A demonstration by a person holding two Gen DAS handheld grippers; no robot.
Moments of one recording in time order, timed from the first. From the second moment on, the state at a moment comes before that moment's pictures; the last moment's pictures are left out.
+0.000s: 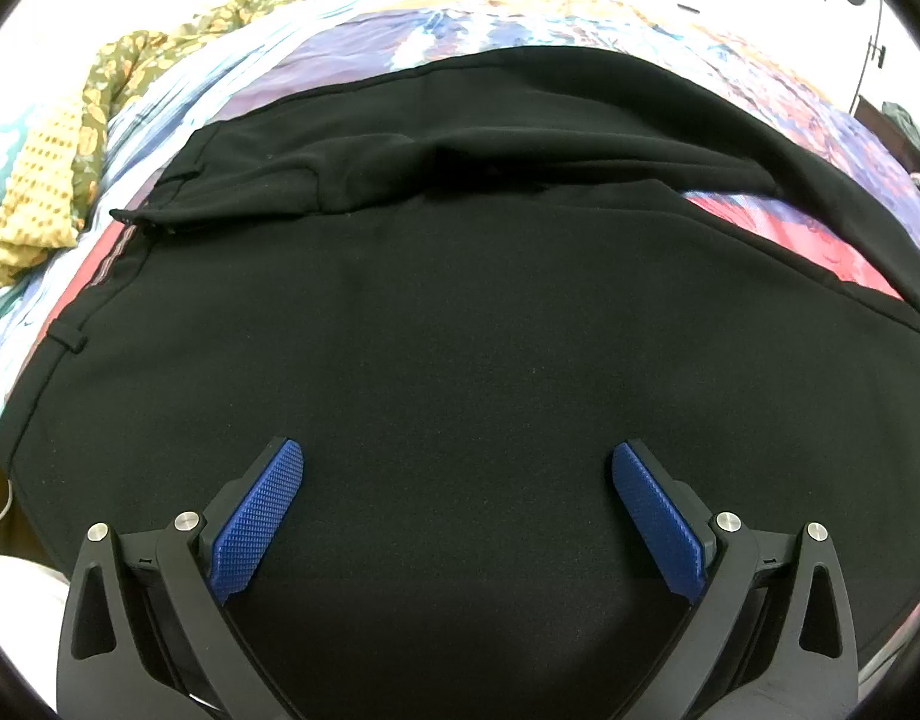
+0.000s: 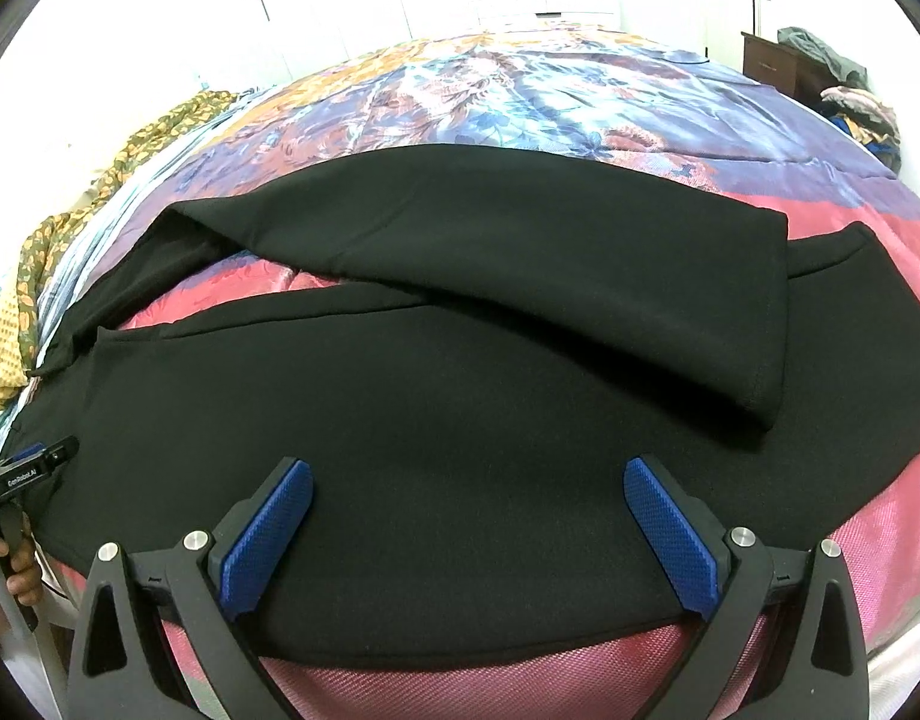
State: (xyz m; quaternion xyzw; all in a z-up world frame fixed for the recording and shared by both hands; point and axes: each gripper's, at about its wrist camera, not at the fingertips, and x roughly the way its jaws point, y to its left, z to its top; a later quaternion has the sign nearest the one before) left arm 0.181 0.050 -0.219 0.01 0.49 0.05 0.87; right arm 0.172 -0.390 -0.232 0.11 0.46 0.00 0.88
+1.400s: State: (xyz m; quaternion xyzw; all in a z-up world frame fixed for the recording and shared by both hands) left arm 0.206 0.064 -0.158 -0.11 0.49 -0.06 0.86; right arm 0.191 -0.487 -0.142 0.38 0.33 -0.05 0.86
